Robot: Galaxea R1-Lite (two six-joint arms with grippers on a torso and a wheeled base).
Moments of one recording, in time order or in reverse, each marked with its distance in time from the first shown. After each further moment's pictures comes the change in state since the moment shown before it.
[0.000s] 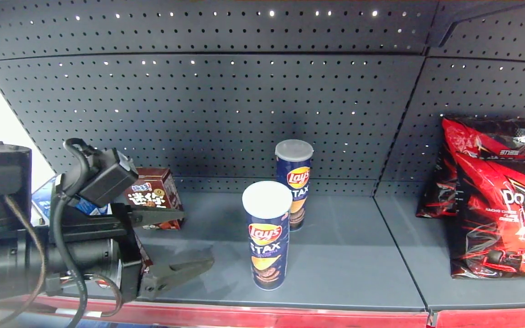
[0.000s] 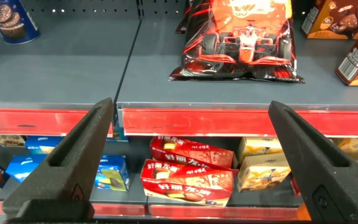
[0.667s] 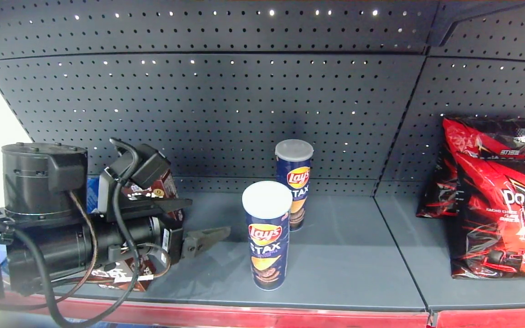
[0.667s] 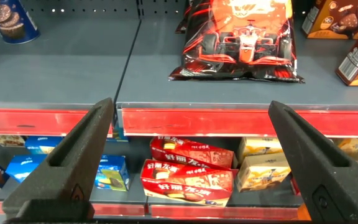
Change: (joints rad) left arm -0.039 0.144 0.008 -0.206 0.219 -0.145; right arm 0.000 0.000 0.000 0.000 0.000 0.000
